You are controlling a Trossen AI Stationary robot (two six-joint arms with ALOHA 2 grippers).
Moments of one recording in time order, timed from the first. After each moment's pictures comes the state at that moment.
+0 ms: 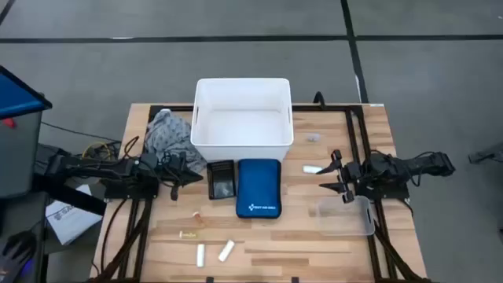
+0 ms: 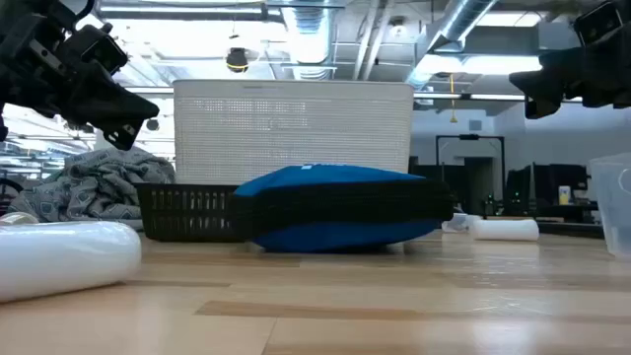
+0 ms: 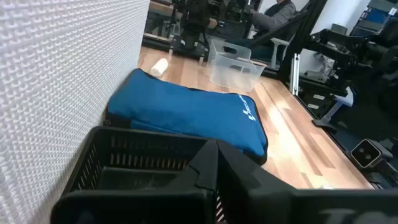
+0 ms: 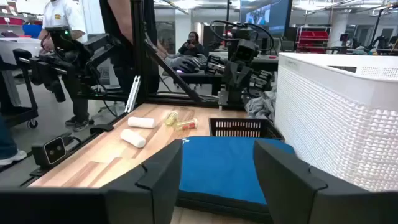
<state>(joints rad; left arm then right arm) -0.03 0.28 0.01 0.11 0.01 -0.24 0.17 0.01 0.01 0.01 0.03 -0.03</state>
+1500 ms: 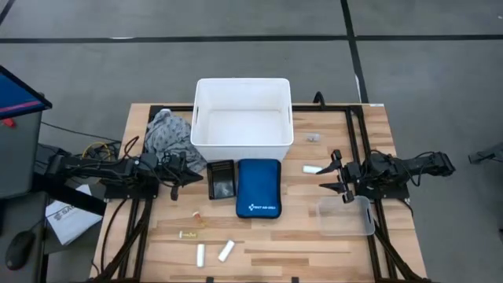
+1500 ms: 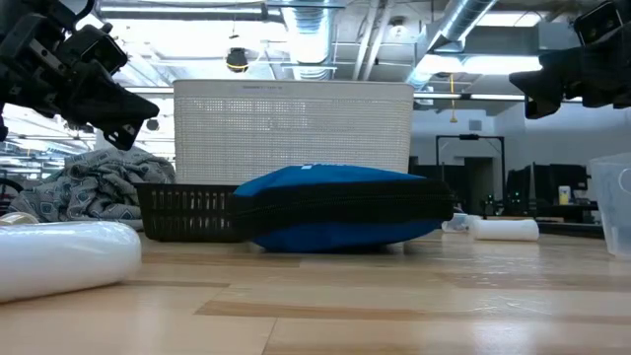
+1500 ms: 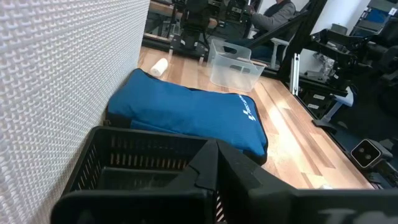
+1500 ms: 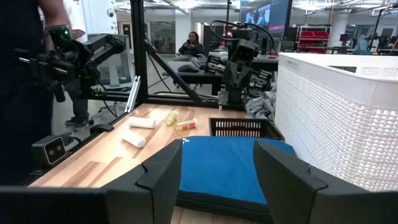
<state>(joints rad) -0.03 0.28 0.01 0.11 0.01 -0.24 0.17 0.01 0.01 0.01 0.03 -0.03</state>
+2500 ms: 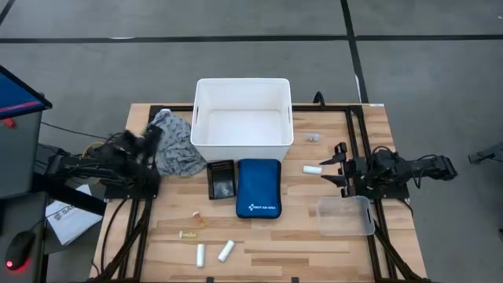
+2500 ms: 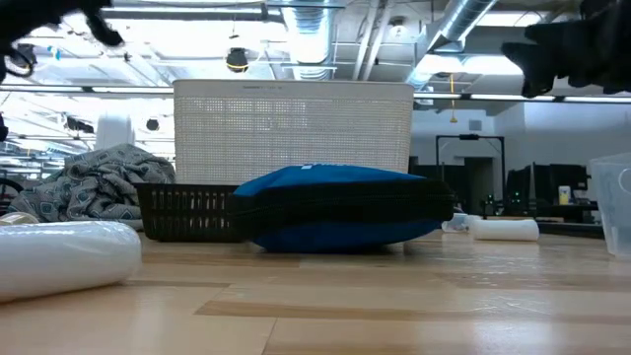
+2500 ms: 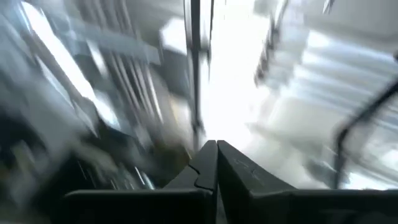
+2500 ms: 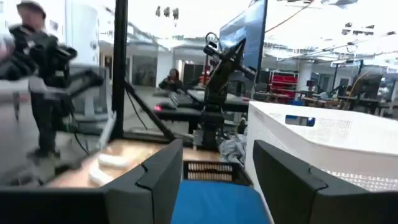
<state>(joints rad) -0.02 0.28 0.06 1.23 -0.39 -0.15 0.10 0.01 0.01 0.21 0.03 -0.07</state>
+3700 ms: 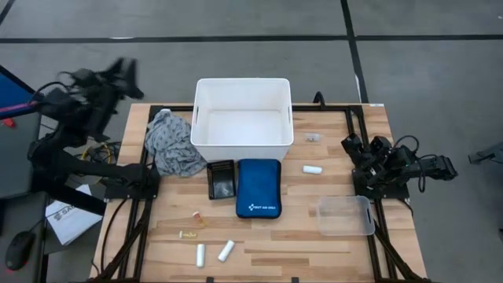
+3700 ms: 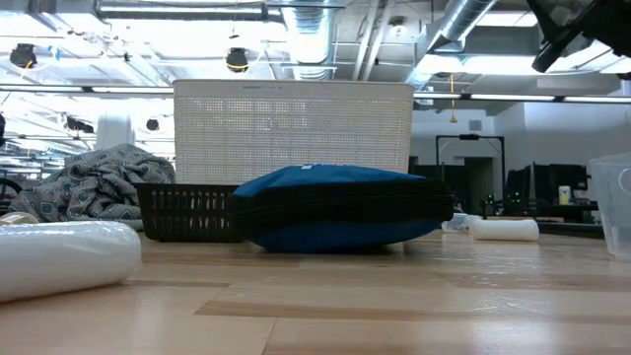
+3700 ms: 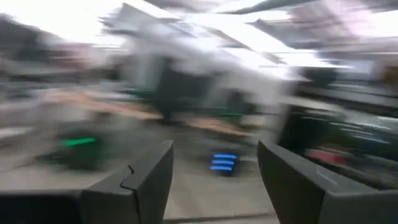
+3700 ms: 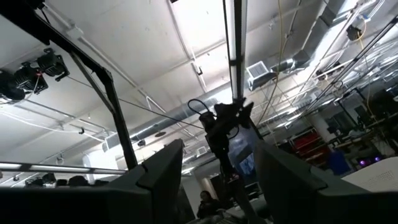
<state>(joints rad) 0.09 0.75 1.22 0.00 -0.94 0.06 0.10 0.01 0.01 0.70 0.19 0.39</state>
